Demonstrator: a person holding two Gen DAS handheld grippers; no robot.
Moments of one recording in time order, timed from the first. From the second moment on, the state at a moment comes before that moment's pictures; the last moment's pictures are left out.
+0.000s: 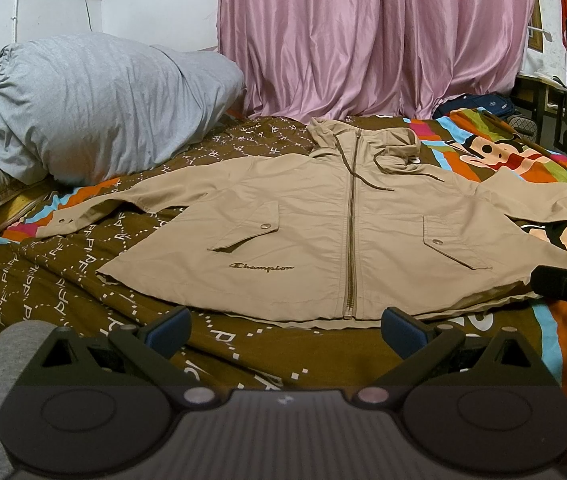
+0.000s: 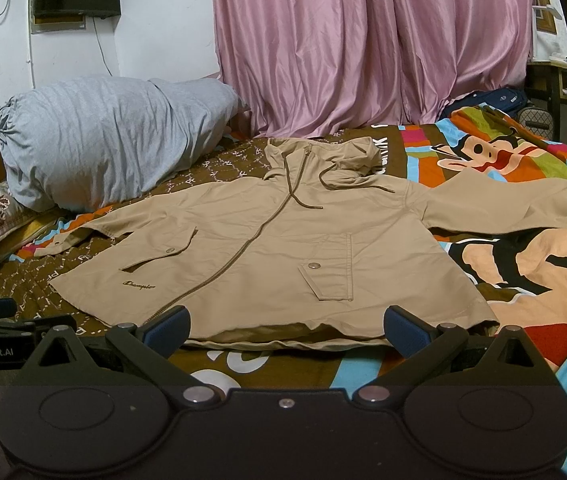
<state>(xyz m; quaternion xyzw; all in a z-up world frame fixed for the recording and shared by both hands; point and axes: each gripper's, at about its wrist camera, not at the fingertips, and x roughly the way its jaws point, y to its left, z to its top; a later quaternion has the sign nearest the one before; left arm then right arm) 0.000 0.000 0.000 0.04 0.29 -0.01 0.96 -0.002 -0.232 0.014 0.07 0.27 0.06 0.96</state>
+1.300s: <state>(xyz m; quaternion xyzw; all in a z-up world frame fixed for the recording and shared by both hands) 0.125 -0.014 0.012 0.00 0.35 -0.02 0.94 0.037 -0.436 0.047 0.24 0.29 -0.14 0.91</state>
